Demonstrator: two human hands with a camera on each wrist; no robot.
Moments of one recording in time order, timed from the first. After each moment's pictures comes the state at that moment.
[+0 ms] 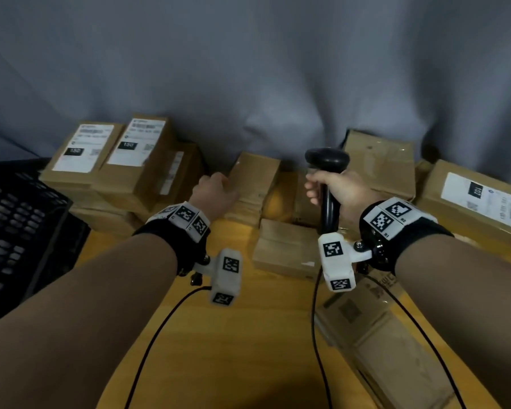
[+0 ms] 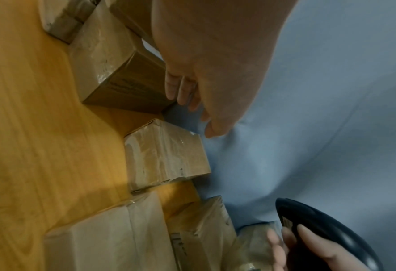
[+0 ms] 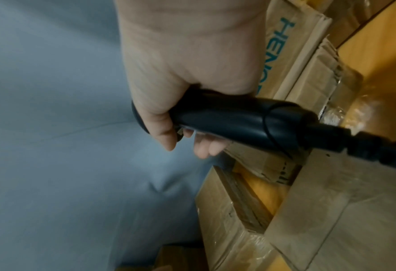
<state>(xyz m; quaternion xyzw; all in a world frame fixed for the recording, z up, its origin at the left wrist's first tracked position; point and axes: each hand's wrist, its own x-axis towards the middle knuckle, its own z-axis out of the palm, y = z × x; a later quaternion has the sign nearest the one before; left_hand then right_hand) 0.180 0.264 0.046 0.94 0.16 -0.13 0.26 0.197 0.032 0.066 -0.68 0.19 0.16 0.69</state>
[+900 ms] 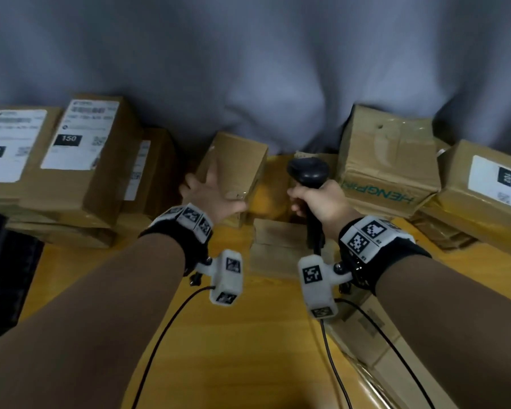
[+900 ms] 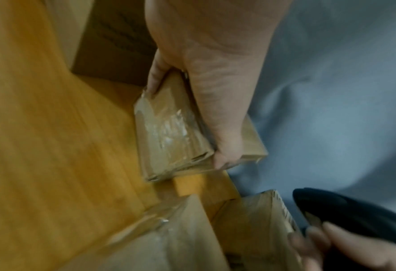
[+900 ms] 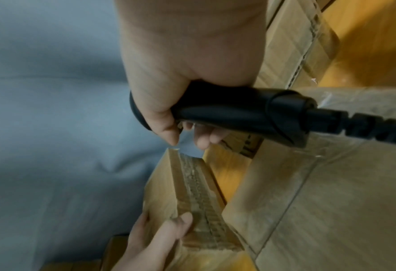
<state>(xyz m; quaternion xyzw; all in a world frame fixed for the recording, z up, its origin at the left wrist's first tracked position) 0.227 0.260 -0.019 0.94 0.17 -0.25 0.17 0.219 0.059 -0.014 -0.73 0.22 0.16 0.63</state>
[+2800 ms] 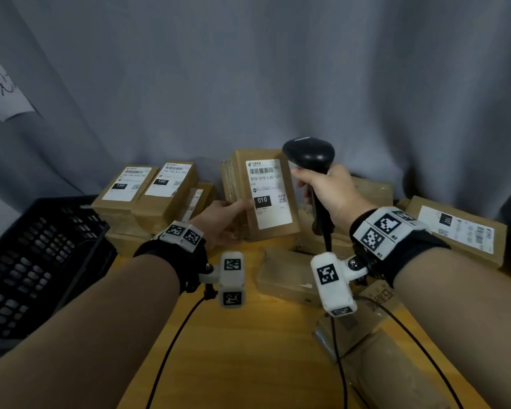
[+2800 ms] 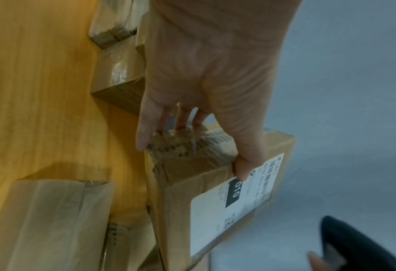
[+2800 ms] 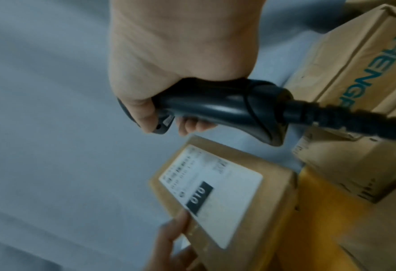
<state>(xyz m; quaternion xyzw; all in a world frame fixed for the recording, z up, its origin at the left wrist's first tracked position) 0.114 0.249 0.120 0.74 0.23 -0.16 0.62 0.137 0.042 0.164 -0.75 -0.03 0.05 0.66</state>
